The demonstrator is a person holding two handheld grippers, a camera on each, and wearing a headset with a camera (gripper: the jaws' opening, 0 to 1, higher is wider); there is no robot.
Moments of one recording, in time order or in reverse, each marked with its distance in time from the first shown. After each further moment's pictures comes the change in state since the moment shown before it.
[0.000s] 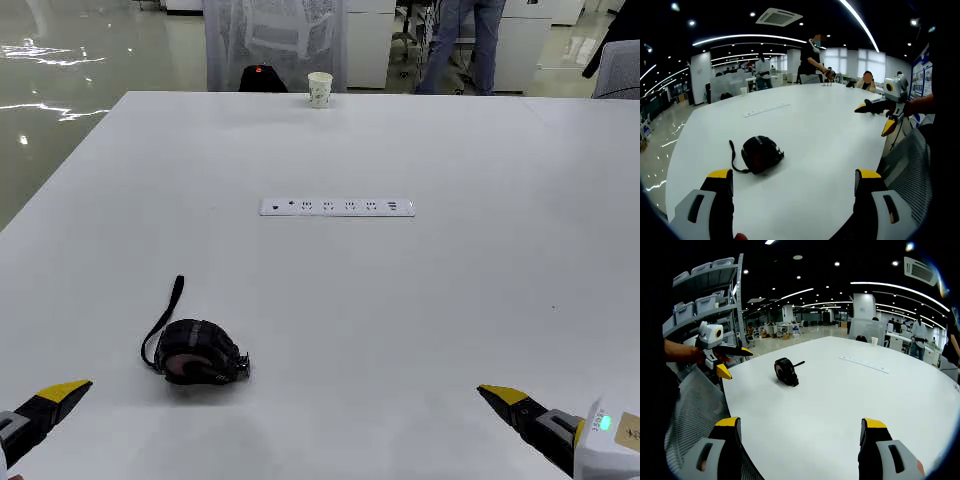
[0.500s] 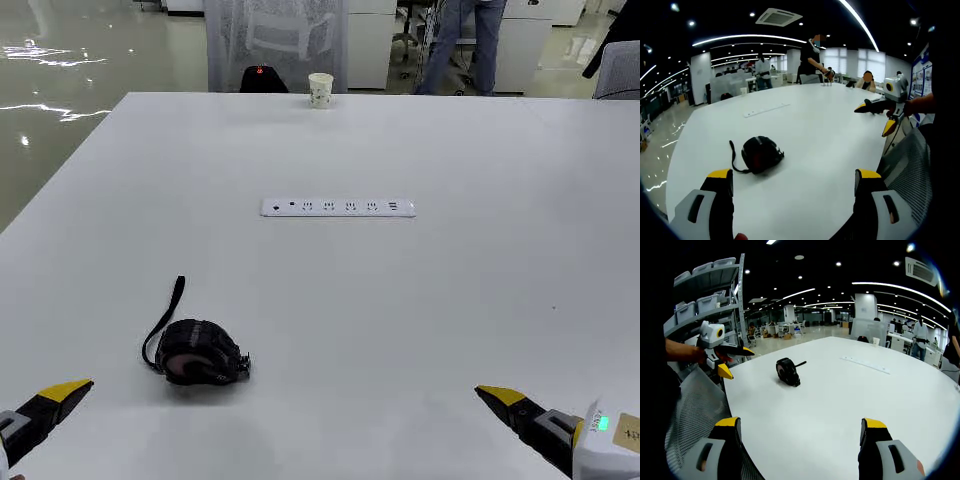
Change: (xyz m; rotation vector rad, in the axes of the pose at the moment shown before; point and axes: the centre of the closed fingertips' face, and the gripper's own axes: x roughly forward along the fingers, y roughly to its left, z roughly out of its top) left arm 0.000 0.000 0.000 0.003 -0.001 0.001; right arm 0.001 0.002 0.000 -0.006 -0.003 0.012
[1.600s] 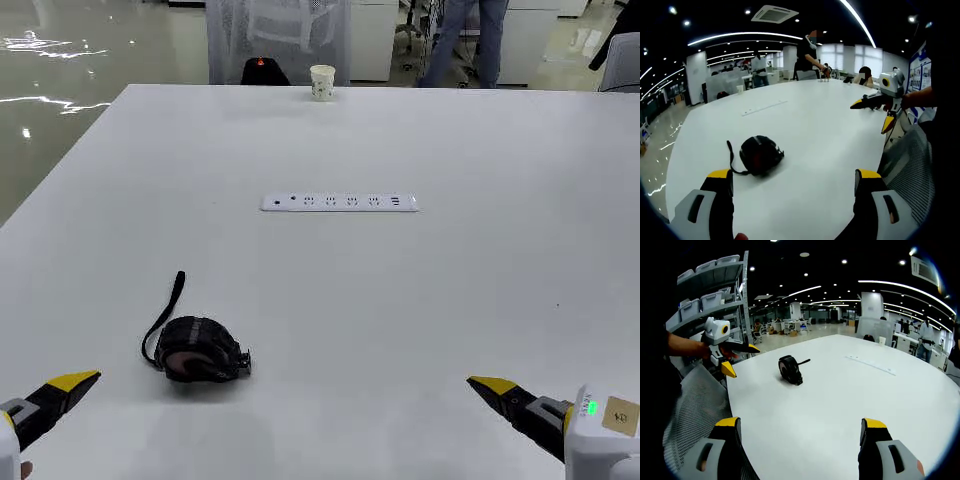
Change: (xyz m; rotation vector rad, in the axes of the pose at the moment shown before) left arm 0.013 0.004 0.000 0.025 0.034 -0.028; right arm 0.011 -0.006 0.000 -0.027 0.030 0.052
